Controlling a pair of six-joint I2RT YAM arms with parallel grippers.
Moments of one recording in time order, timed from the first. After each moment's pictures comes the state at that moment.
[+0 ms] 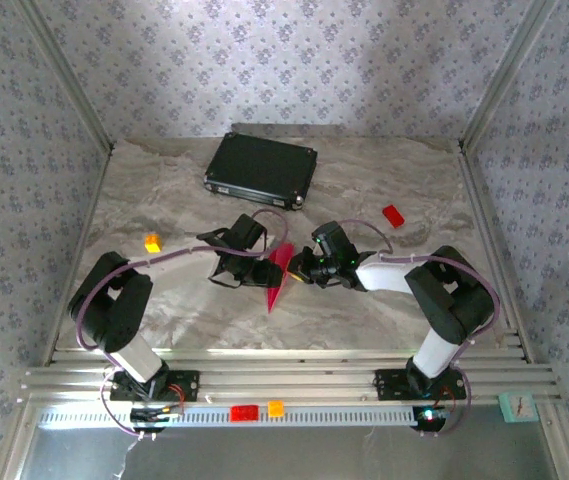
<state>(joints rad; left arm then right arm) -0.70 1.62 0.95 -0.45 0.34 -0.48 0.65 1.68 0.74 0.18 -0.41 1.11</state>
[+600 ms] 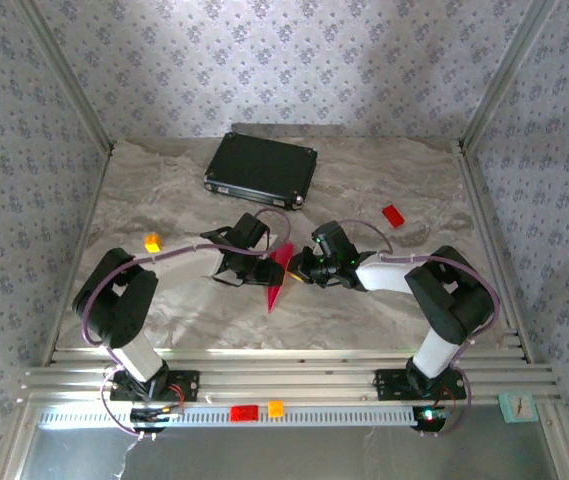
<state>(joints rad) -0.71 1.66 0.97 -0.44 0.35 -0.48 0.65 1.68 0.74 0.18 -0.41 1.11</state>
